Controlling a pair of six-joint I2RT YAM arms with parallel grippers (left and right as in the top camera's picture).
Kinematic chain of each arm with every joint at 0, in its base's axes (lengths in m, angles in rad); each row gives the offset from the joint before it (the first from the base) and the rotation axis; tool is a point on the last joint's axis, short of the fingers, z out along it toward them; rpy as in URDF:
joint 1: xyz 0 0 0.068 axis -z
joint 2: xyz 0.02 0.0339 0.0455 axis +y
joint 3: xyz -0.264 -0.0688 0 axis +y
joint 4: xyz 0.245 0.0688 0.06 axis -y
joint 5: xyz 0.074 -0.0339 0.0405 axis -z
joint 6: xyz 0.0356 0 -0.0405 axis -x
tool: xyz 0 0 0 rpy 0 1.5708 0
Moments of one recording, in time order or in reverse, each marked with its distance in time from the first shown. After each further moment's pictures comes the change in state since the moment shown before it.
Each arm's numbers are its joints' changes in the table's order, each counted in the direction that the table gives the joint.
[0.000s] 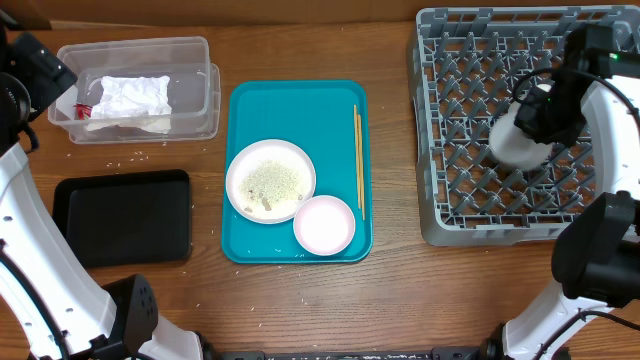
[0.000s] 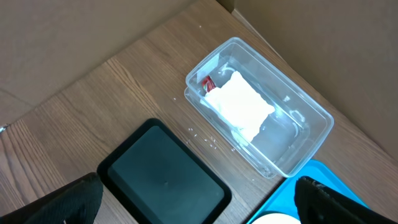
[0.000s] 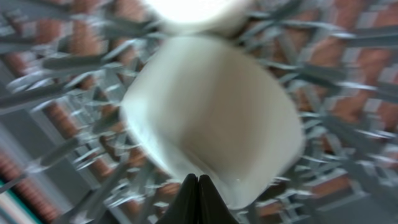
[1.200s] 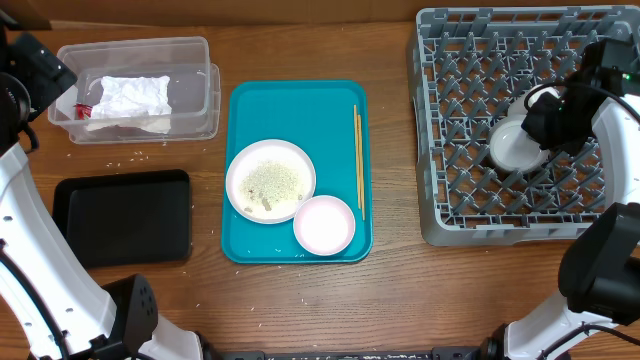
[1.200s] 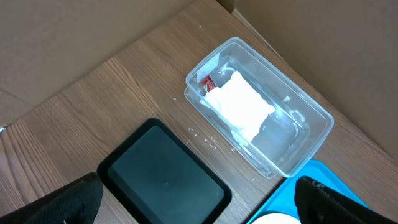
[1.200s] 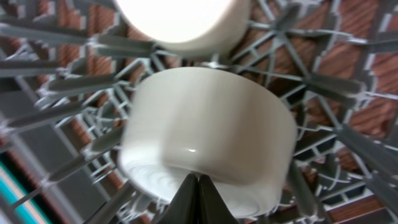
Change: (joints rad) left arm 0.000 0.000 0.000 0.000 0.000 0.000; right arm 0.057 -0.074 0.162 0.180 -0.086 -0.022
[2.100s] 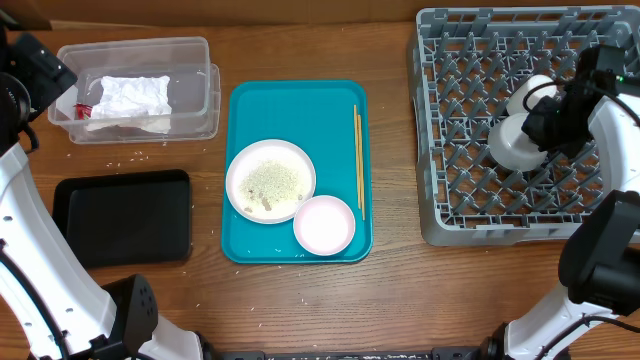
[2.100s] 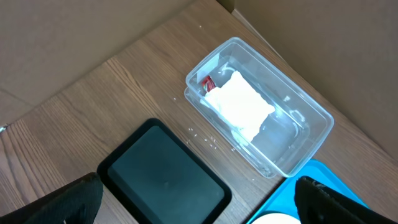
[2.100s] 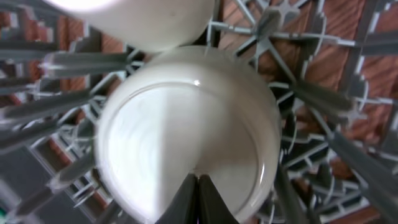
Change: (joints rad) left arm 0.000 0.000 0.000 0.000 0.000 0.000; right arm 0.008 0.048 -0.029 -0.005 0.019 -0.027
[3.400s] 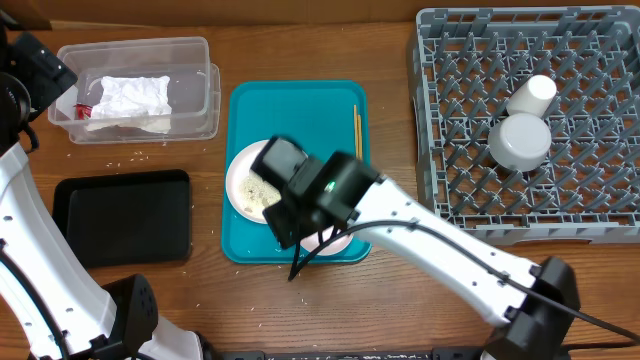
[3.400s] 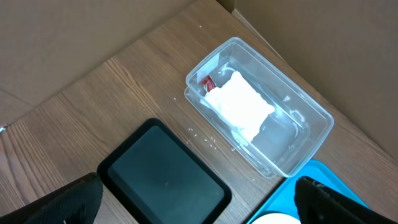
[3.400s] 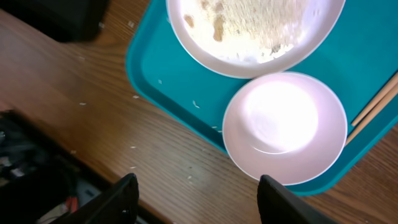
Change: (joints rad) left arm 0.000 0.000 0.000 0.000 0.000 0.000; right arm -1.249 -0.114 -0.055 -0.096 0.026 -0.051
